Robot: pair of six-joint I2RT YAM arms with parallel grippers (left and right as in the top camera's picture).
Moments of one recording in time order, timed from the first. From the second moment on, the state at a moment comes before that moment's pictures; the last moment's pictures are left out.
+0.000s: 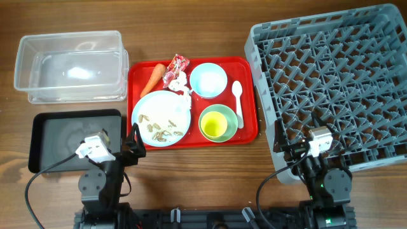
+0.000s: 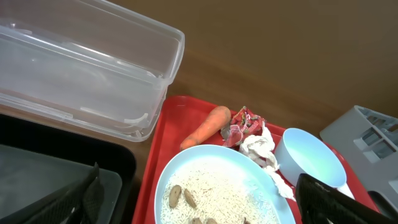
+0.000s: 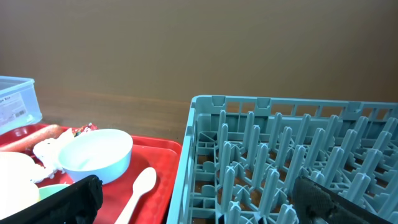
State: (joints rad) left arm 0.04 0.01 0.11 -0.33 0.05 -0.38; right arm 0.10 0.02 0.01 0.00 -0.12 -0.02
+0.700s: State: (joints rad) left arm 0.04 0.01 0.11 -0.21 0.13 -0.43; right arm 0.10 0.02 0.01 0.01 -0.14 0.11
